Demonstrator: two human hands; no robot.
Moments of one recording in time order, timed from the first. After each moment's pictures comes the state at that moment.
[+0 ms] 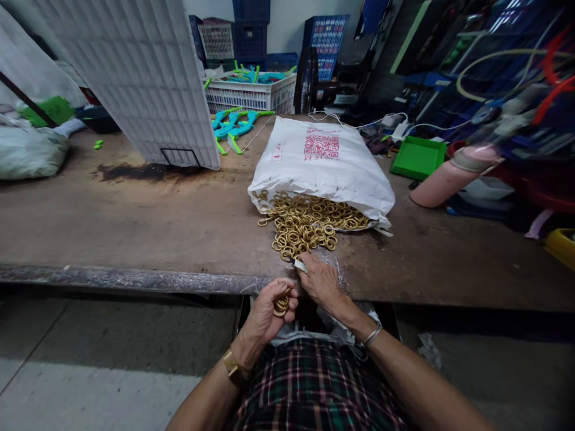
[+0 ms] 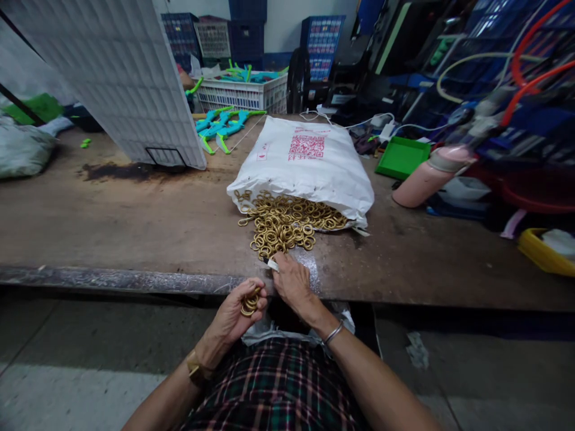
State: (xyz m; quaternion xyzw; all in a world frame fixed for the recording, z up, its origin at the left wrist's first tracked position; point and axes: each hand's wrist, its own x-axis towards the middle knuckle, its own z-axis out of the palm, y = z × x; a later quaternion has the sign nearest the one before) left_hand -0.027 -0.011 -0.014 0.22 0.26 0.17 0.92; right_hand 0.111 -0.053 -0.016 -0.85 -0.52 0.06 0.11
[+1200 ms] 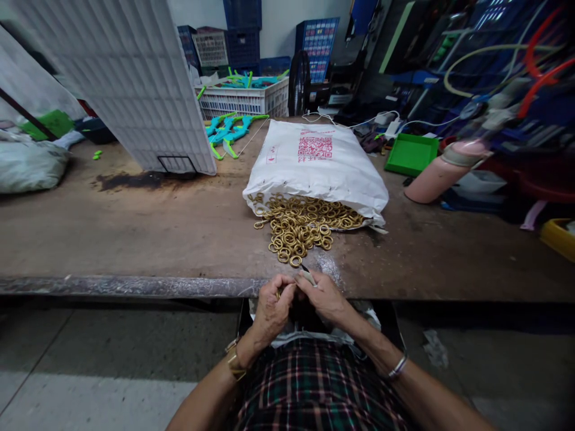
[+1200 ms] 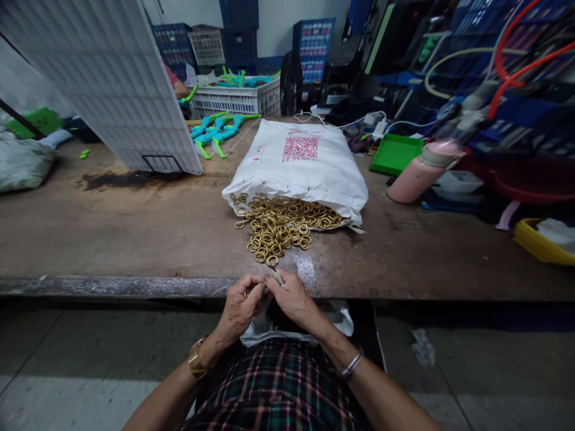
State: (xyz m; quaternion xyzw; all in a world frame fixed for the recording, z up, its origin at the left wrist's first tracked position) left_hand -0.014 -0.015 -0.007 0.65 0.31 0.24 0.65; right_hand 0.103 -0.077 -0.001 -0.73 -0.37 0.37 0.44
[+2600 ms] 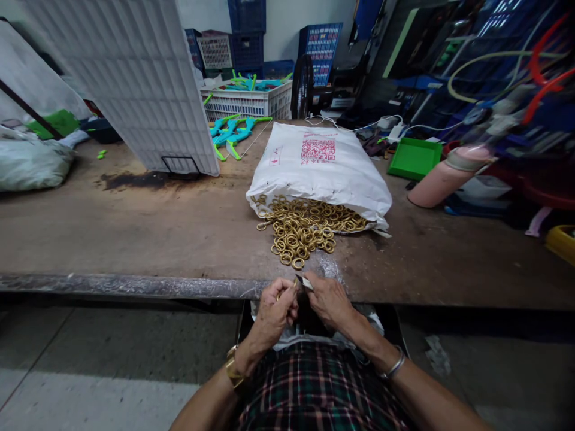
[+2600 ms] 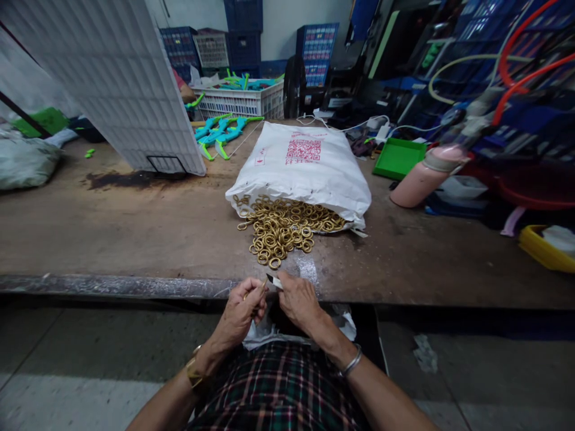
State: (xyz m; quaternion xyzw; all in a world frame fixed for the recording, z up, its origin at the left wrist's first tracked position) left_hand -0.020 -0.017 -0.003 0.52 0.32 0.18 0.77; right_hand 0.109 -0.083 -0.013 -0.81 -0.55 0.13 0.12
